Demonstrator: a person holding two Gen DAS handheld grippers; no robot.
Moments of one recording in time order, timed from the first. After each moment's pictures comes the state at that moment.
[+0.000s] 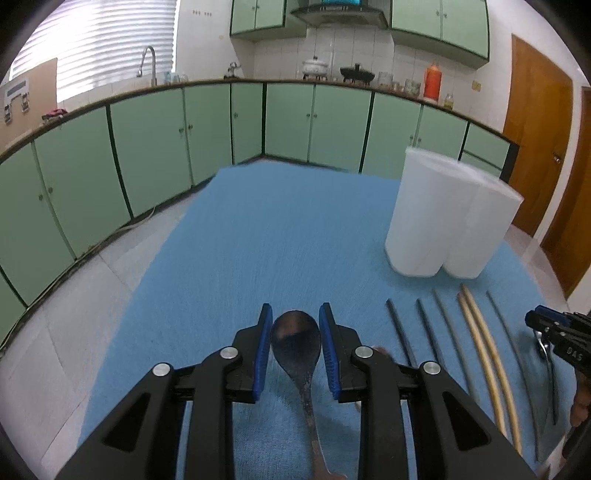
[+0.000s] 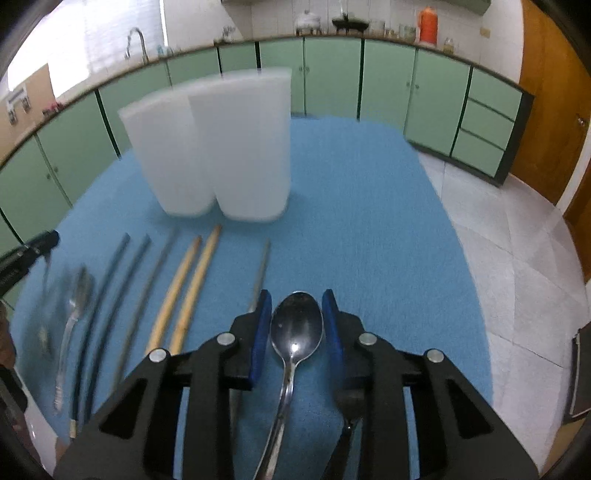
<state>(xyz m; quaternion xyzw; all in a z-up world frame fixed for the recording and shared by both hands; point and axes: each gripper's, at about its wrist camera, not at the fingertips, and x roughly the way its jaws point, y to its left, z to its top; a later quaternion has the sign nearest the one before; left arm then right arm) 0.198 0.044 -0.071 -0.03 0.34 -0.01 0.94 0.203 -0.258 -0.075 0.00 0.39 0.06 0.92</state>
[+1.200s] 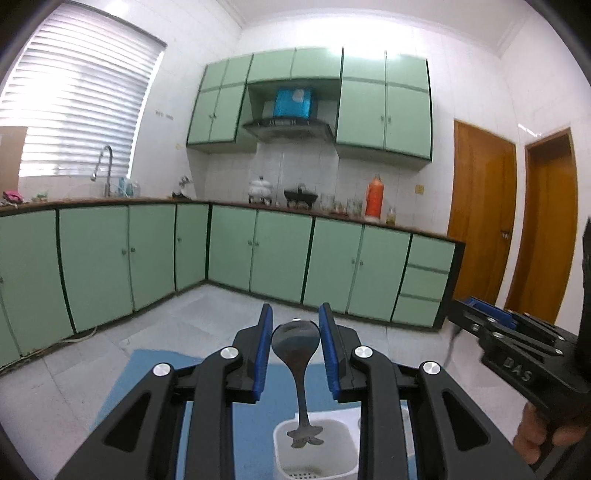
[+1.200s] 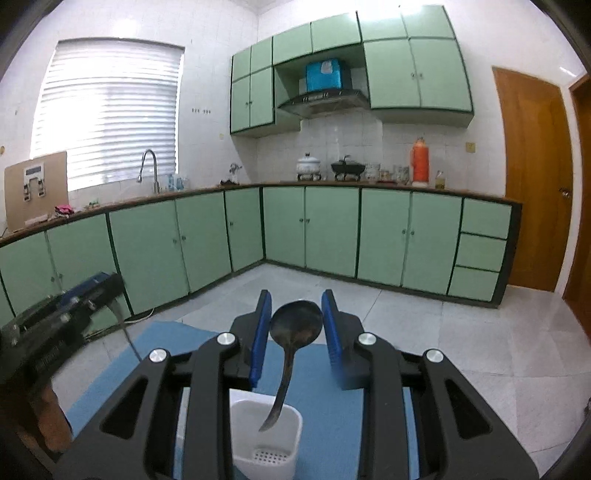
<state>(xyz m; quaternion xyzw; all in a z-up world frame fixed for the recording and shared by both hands) 0.310 -0.040 0.073 -0.05 0.12 -0.10 0.99 0.318 -0.263 0.075 0.00 0.16 0.06 0.99</state>
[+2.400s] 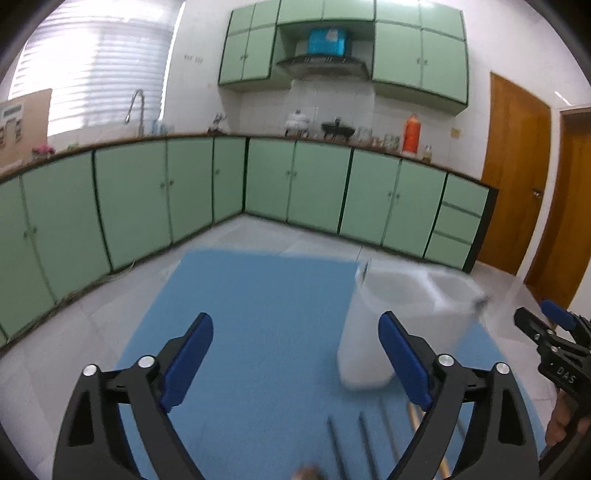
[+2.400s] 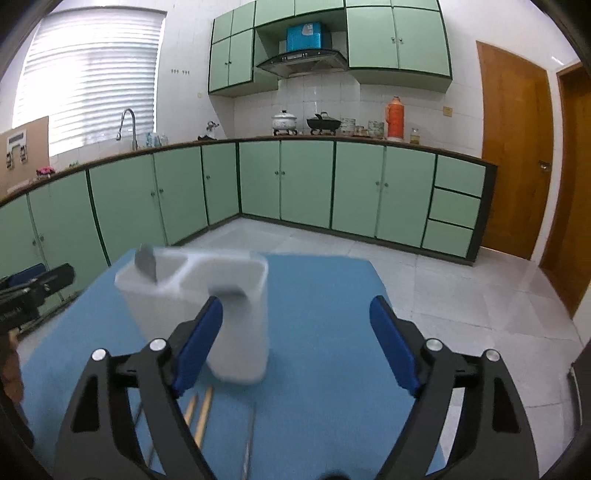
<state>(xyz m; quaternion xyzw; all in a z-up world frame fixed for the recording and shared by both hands) 0.239 0.013 -0.015 -0.04 0.26 -0.04 0.96 0.212 -0.264 -0.028 -0.02 0.23 0.00 0.97</state>
